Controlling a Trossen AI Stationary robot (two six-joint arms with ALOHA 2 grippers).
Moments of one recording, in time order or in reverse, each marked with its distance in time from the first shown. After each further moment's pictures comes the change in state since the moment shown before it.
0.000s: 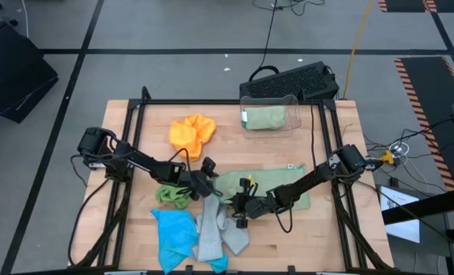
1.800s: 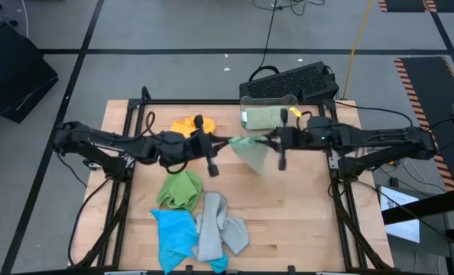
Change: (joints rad) left arm 0.026 -0.311 0.512 -0.119 -0.140 -0.550; right arm -0.408 -0.928 -0.001 -0.491 -0.404 -0.362
